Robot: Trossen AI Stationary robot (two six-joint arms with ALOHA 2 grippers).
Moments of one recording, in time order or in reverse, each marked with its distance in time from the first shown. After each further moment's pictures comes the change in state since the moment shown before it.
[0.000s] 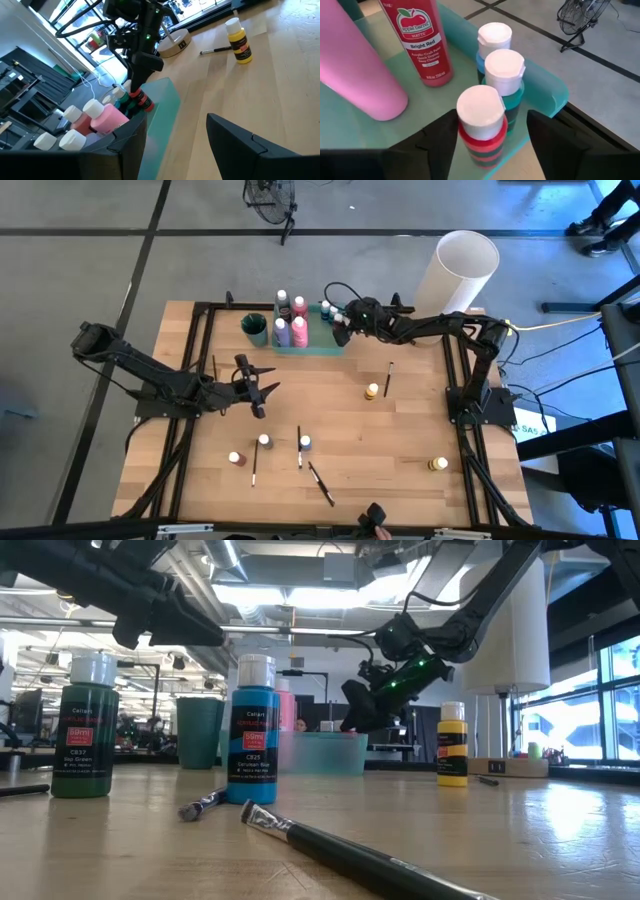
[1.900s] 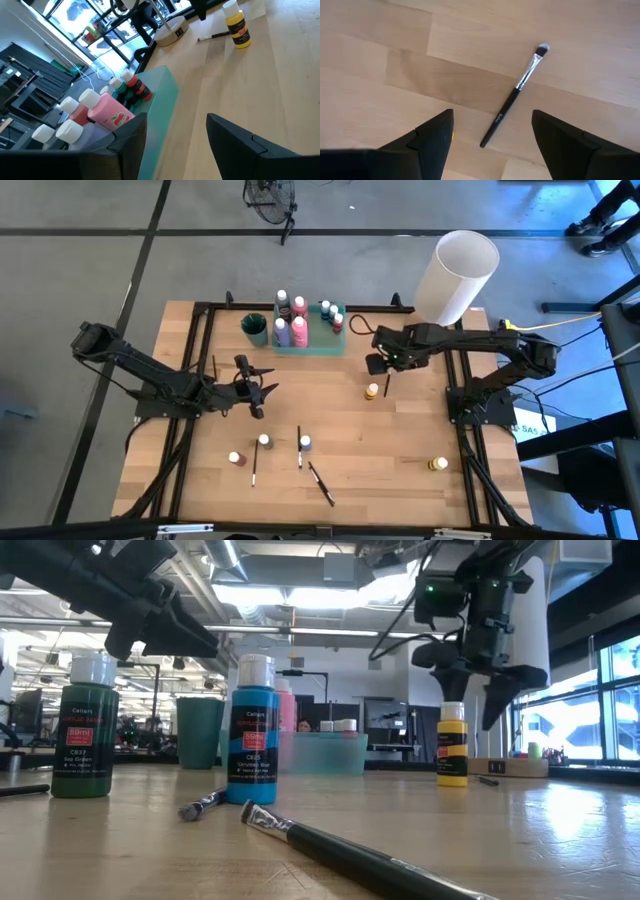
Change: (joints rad) left arm 0.000 0.000 0.000 -0.079 0.000 -0.026; right arm 0.224 -0.415 0.000 -1.217 -0.067 0.883
